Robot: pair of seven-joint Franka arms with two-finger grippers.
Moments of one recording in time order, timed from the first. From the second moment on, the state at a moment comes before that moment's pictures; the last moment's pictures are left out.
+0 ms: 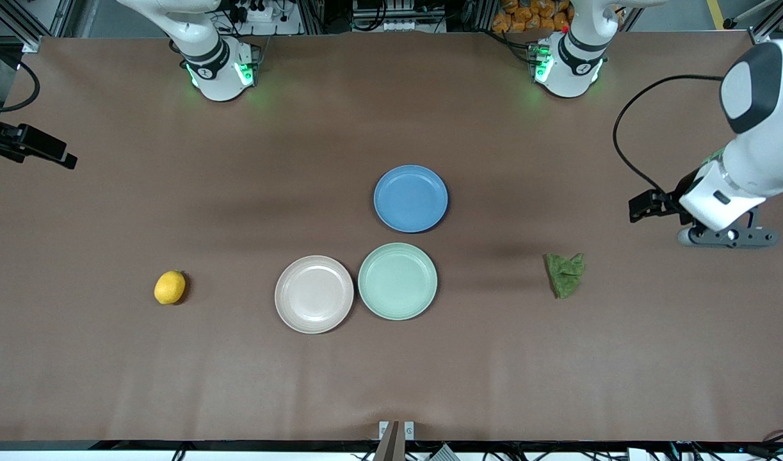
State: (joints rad) left arm -0.13 0.11 0.05 -1.74 -0.01 1.83 -0.02; right arm -0.09 0.02 0.02 -1.50 0.08 1.44 0.11
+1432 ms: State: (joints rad) left arm -0.12 -0.03 0.05 -1.58 -0.04 1.58 -0.02; right arm -0.10 0.02 0.02 -1.54 0.06 1.50 0.10
